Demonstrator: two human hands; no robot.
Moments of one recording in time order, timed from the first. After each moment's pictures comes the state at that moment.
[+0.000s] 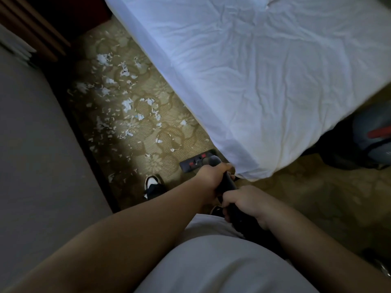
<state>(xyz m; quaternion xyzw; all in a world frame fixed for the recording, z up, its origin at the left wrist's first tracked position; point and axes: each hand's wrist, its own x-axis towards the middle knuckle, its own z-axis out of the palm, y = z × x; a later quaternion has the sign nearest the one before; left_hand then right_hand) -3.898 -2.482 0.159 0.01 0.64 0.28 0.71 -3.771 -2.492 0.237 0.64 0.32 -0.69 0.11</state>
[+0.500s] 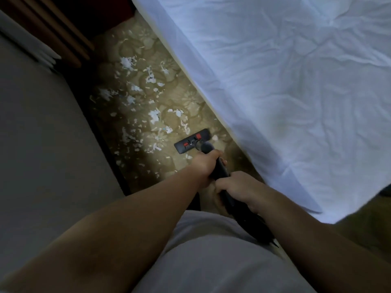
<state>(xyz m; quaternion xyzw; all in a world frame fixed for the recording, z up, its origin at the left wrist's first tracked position) -4.192 -2.348 0.128 -0.01 0.66 0.32 0.68 -4.070 -2.351 0.210 0.62 0.38 -0.67 0.15</state>
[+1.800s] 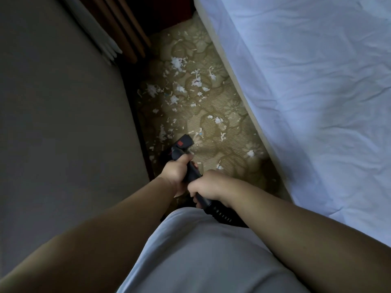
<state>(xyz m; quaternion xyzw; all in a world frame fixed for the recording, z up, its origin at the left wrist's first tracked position) -4.384 -2.390 0.140 -0.17 0.70 0.41 0.56 -4.266 -2.336 0.193 0.49 0.48 -0.68 0.26</state>
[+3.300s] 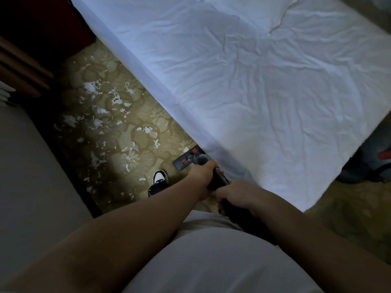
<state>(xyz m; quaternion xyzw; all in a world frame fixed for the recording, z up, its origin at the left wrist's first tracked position) -4.058 -2.301 0.144 -0.03 0.66 0.28 0.70 -3.936 -2.311 0.212 0.65 0.37 -0.65 0.14</state>
